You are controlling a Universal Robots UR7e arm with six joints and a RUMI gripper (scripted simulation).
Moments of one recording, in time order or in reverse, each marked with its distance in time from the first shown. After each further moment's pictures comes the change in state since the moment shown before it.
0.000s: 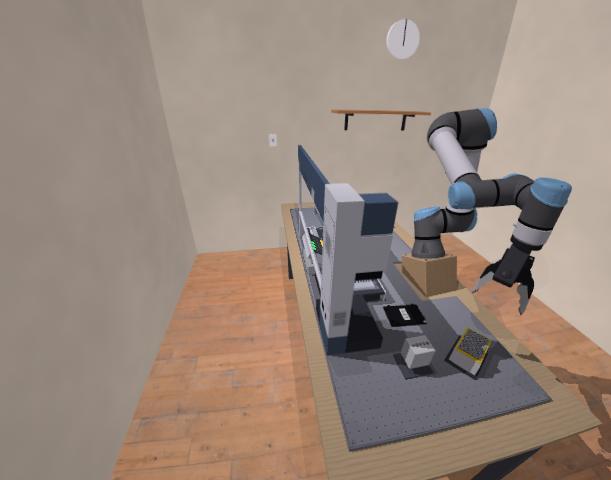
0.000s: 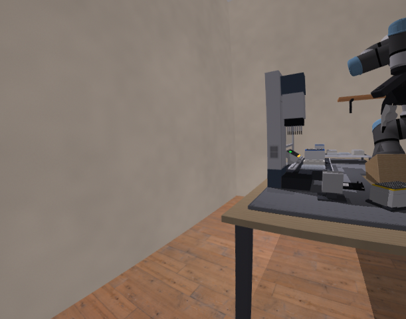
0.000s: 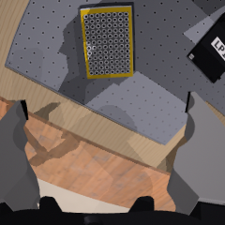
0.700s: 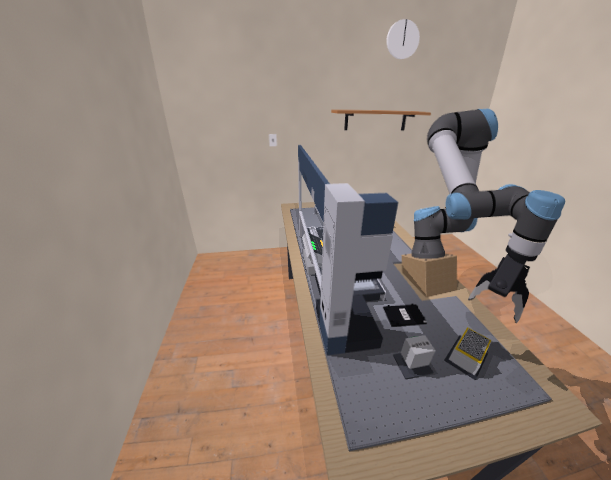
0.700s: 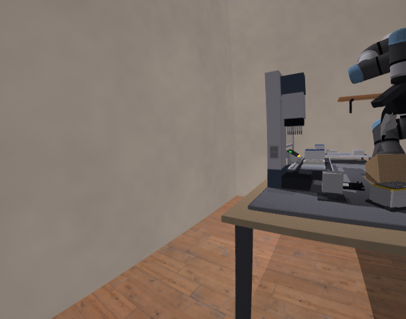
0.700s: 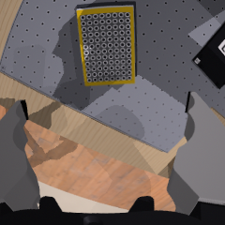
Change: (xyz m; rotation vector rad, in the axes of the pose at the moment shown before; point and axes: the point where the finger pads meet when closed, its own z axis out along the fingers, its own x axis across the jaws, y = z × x) arm 0.000 0.000 0.032 -0.001 0.000 0.000
